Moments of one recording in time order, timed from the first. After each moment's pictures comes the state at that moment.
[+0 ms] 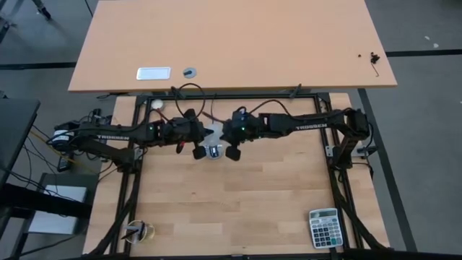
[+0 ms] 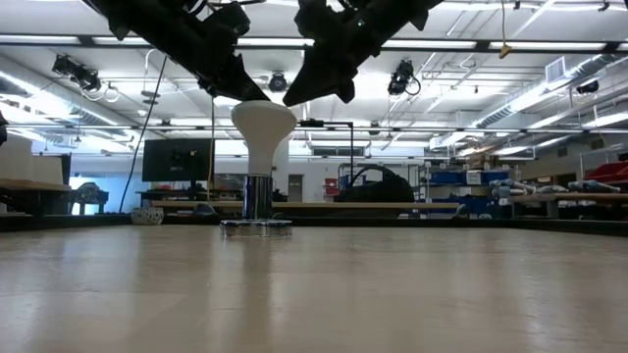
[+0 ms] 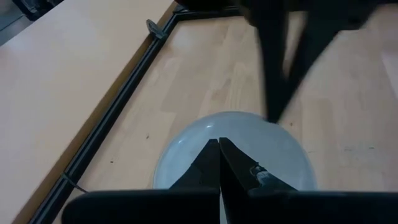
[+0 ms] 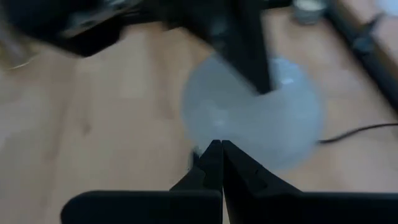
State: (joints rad) left arm 0.13 1.21 0.74 -0.09 -0.24 0.08; right arm -0.11 1.77 1.40 -0.31 0.05 0.07
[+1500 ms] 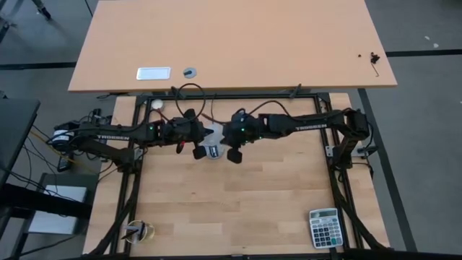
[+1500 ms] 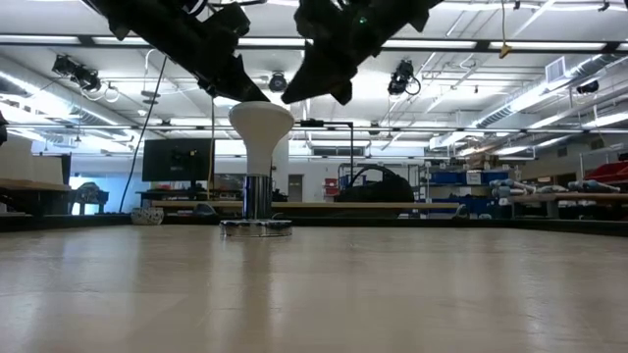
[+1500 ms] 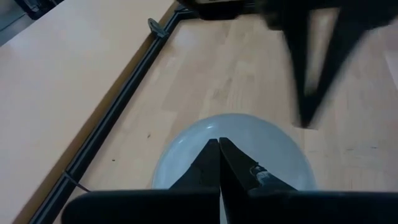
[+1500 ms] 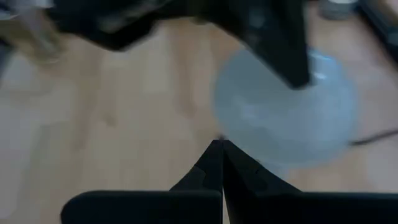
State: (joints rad) left arm 0.13 1.21 0.74 -0.10 -0.25 0.08; right arm -0.10 1.77 1.40 -0.32 -0.02 0.07
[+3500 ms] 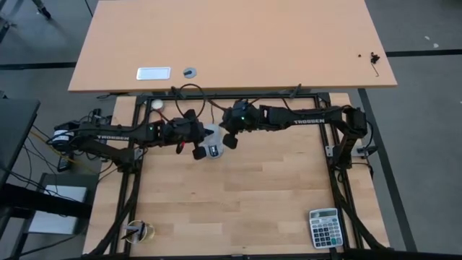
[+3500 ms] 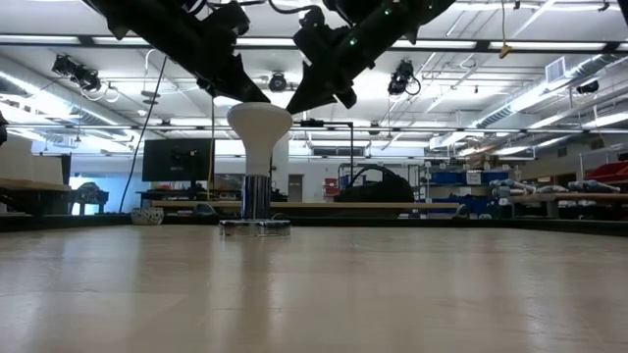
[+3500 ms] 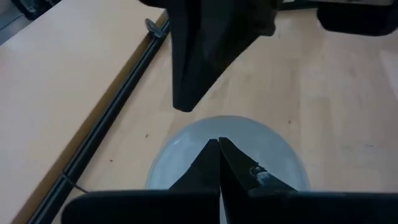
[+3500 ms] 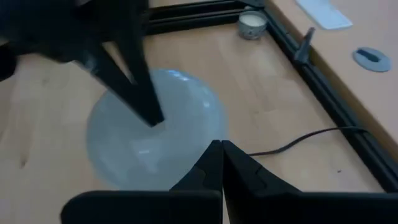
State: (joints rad) left arm 0.13 1.21 0.74 -0.10 -0.24 0.08; right arm -0.18 1.79 1.40 -0.23 0.10 0.05
